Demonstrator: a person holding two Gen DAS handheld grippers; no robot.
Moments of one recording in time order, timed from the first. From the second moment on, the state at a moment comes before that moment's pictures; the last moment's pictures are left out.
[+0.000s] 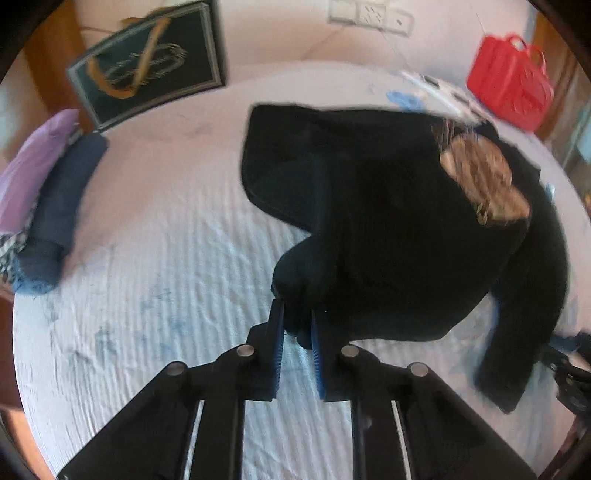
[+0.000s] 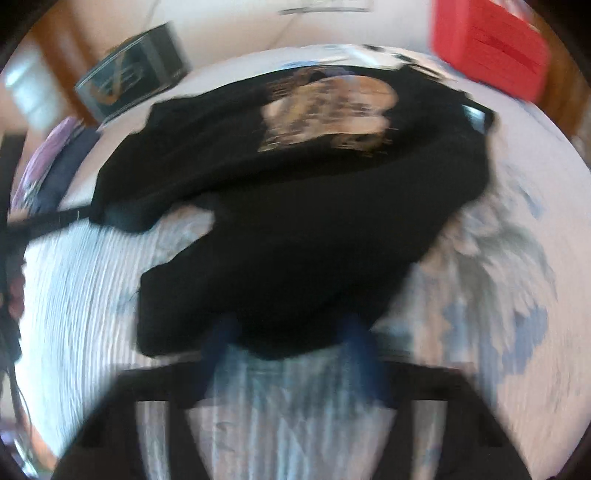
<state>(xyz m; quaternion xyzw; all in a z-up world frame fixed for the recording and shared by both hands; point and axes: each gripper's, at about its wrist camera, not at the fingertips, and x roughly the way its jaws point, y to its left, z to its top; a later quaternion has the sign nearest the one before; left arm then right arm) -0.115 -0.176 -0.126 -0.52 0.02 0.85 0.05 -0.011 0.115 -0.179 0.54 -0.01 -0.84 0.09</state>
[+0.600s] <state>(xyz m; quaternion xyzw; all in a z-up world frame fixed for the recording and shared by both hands) -0.067 -0.152 -0.116 -0.55 -0.02 0.83 0.08 0.041 0.319 -0.096 0.56 -0.04 -0.83 -0.07</state>
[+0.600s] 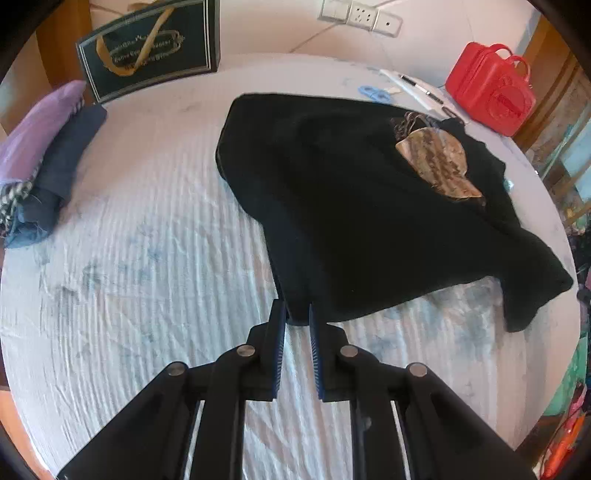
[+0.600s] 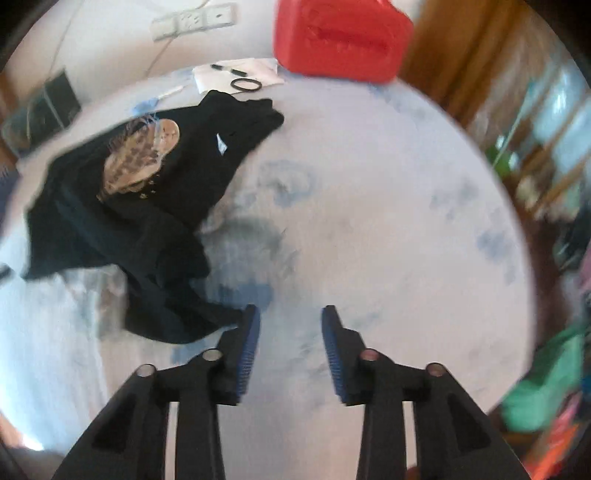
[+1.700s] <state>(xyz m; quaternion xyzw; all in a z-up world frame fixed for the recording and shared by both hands) -0.033 -0.182 -0.097 -0.54 0.03 0.83 0.10 0.104 0.268 -0.127 0.58 -0.18 -0.78 0.12</state>
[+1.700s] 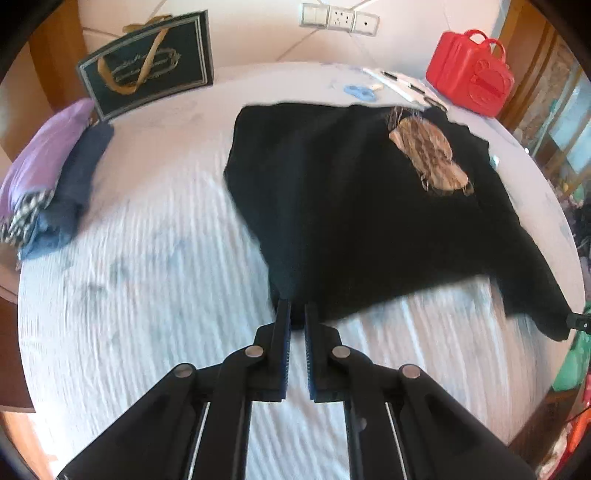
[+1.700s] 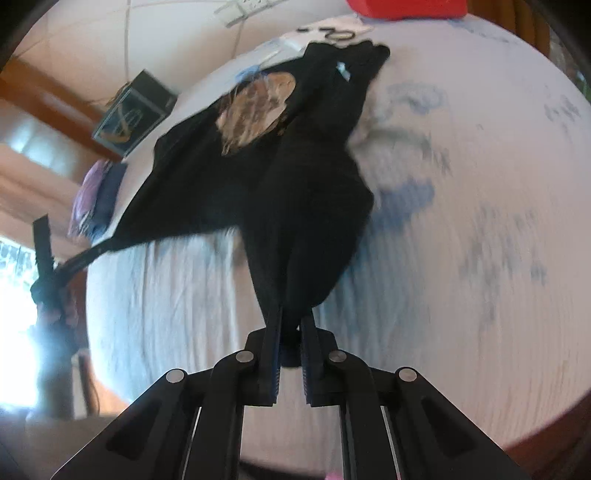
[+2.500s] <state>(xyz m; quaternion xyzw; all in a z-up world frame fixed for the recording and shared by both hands) -0.085 -0.171 -0.133 -0.55 0.00 0.83 0.08 0.088 0.294 -0.135 0.53 -0.23 -0.81 0.02</state>
